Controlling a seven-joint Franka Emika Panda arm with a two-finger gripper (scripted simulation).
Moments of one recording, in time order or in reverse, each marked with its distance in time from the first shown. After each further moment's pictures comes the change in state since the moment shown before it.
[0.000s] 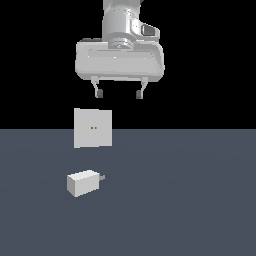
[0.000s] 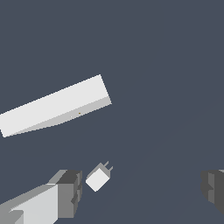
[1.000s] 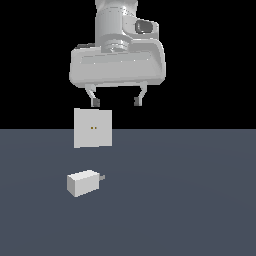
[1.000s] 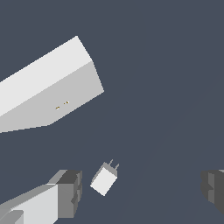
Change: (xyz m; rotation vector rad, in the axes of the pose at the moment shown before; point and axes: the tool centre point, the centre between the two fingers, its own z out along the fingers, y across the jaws) arm -0.026 -0.005 0.024 -0.018 0.039 0.176
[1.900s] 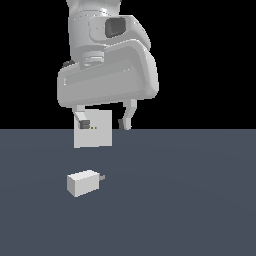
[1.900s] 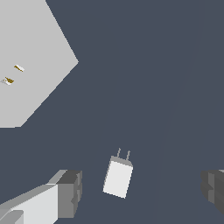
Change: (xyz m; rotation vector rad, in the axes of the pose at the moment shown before) arm -0.046 -0.013 0.047 -0.035 0.073 0.335
